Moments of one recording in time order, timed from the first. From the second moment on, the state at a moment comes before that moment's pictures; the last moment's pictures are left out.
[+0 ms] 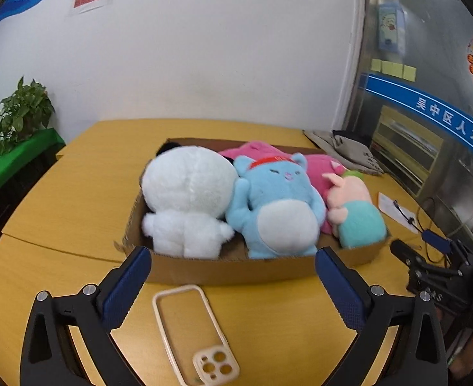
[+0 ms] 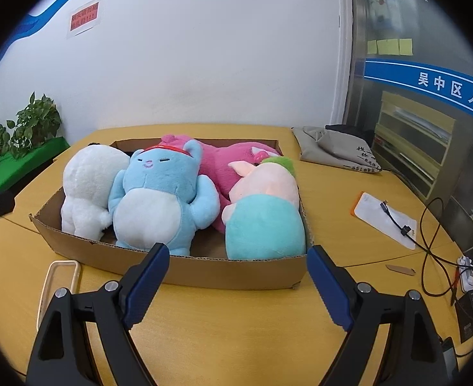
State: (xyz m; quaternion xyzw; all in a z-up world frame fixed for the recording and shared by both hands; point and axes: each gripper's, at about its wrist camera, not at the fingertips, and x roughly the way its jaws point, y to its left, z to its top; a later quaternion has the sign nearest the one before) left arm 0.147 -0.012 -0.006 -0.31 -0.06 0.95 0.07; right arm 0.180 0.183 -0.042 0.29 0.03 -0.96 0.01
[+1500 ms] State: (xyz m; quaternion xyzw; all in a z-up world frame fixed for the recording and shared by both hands) left arm 0.120 -0.097 -0.126 -0.50 -0.10 0.84 0.17; right arm 0.178 0.006 -0.157 0.45 0.10 -0.84 0.29
